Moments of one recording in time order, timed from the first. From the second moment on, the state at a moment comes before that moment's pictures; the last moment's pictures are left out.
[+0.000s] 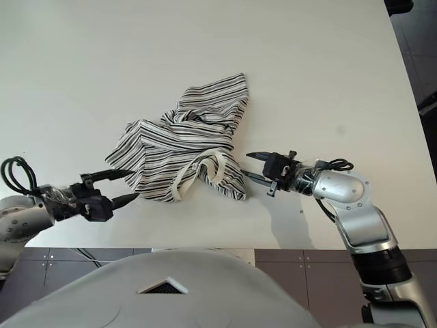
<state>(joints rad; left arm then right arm) 0.51 0.91 -0.05 -0.32 0.25 -0.50 -0.72 0.22 -0.79 0.18 -0.30 0.16 0.02 0.84</state>
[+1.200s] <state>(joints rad) 0.34 0.85 -0.24 -0.16 0.47 -0.63 -0.53 0.19 -0.68 0.19 -0.34 0.12 0.09 0.81</state>
